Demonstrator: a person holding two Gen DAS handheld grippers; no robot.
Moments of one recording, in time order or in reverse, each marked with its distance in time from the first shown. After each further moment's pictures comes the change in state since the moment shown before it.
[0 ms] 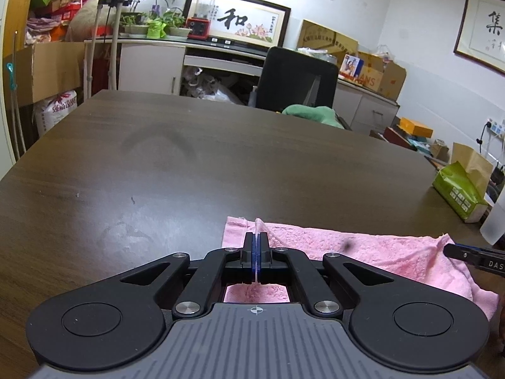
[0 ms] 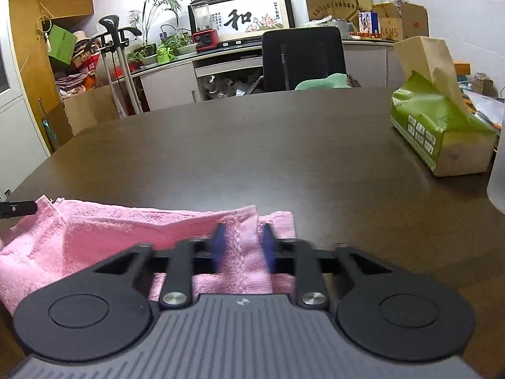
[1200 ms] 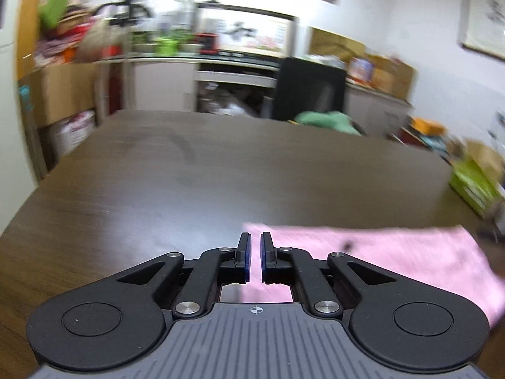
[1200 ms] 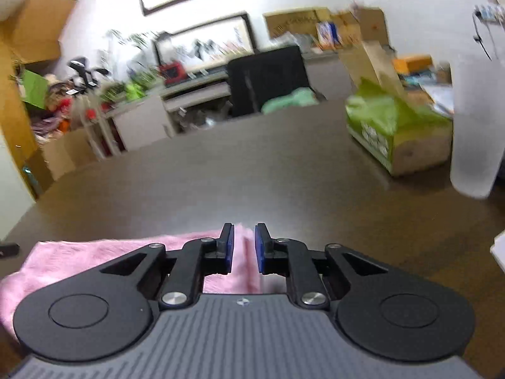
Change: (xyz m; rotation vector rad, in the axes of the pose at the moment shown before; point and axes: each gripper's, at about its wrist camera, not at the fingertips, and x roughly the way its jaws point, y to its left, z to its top) left arm -0.027 -0.015 -0.015 0.133 -0.026 0.036; right arm -0.027 -0.023 -0.008 0.128 -0.142 0.003
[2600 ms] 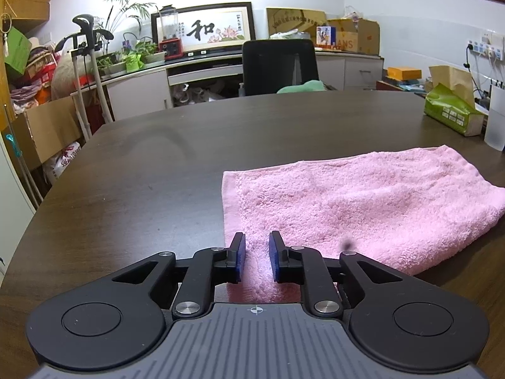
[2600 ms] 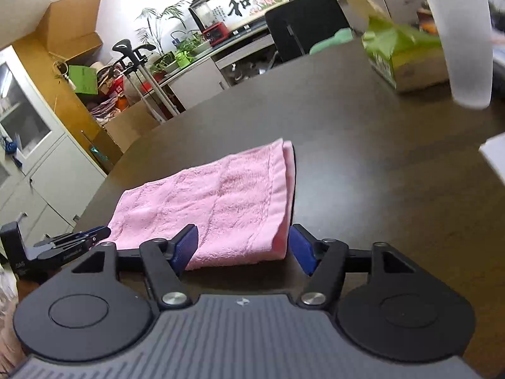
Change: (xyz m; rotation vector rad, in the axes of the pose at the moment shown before) left arm -0.013 -0.019 -0.033 0.175 0.032 0.062; right arm -0.065 -0.030 -0.012 0.149 0.265 0.221
